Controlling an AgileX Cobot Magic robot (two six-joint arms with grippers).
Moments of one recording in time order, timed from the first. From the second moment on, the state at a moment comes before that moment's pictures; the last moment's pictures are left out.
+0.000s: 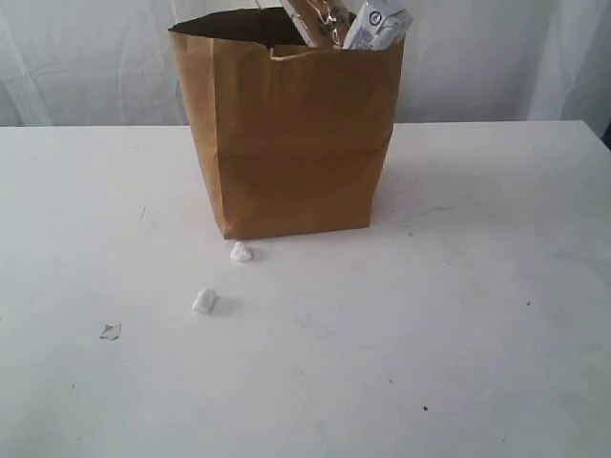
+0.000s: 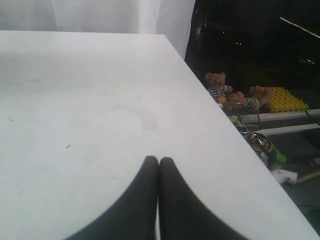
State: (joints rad) left arm -0.14 0.01 0.02 0.61 0.26 -1.71; right arm -0.20 0.01 0.00 -0.20 0.35 0.14
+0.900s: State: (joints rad) left arm -0.14 0.00 0.01 0.61 0.12 -1.71; right arm -0.20 0.01 0.00 -0.21 0.36 0.14
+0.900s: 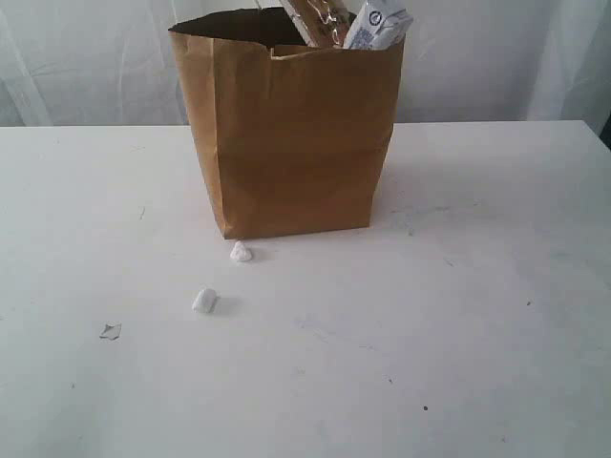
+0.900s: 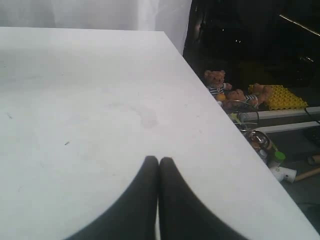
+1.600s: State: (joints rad) left arm -0.14 0.06 -0.54 0.61 -0.21 -0.45; right arm -0.20 0.01 0.00 -0.21 0.36 0.14
